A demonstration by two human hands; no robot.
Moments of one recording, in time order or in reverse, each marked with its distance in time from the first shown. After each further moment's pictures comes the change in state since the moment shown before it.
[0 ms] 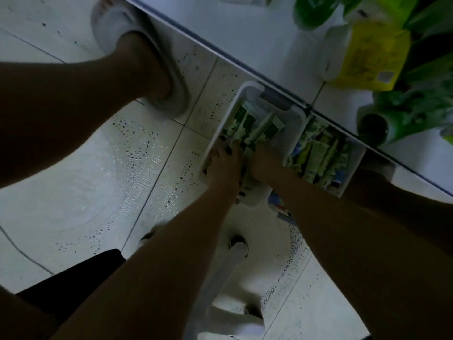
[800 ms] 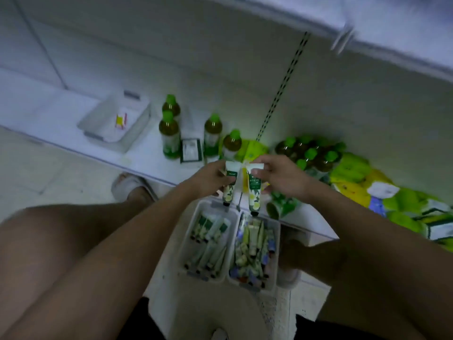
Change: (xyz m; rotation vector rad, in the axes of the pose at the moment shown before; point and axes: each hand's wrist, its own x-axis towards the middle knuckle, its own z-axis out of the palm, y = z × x) left_hand -0.118 0.057 -0.253 -0.618 0.035 0.635; right_hand -0.246 -0.046 -0.280 0.281 0.245 -0.508
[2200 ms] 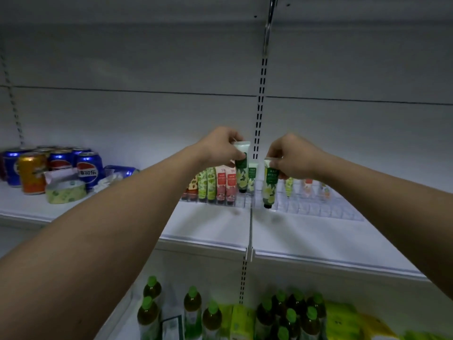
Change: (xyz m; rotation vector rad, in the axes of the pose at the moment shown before) left_hand -0.042 0.430 -0.143 0.294 0.339 0.614; right_hand -0.079 -0.247 -0.280 -0.532 0.680 -0.278
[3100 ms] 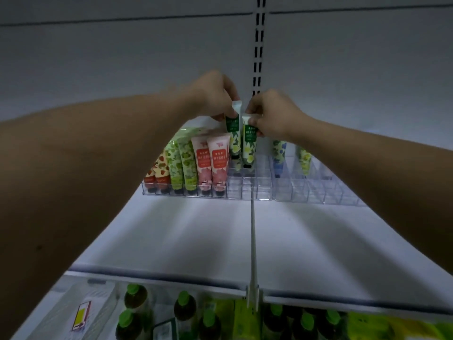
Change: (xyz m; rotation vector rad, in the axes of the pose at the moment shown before) left_hand 0.158 -0.068 0.027 0.266 0.014 -0.023; right_hand 0.149 0.069 0.087 0.067 0.158 -0.044
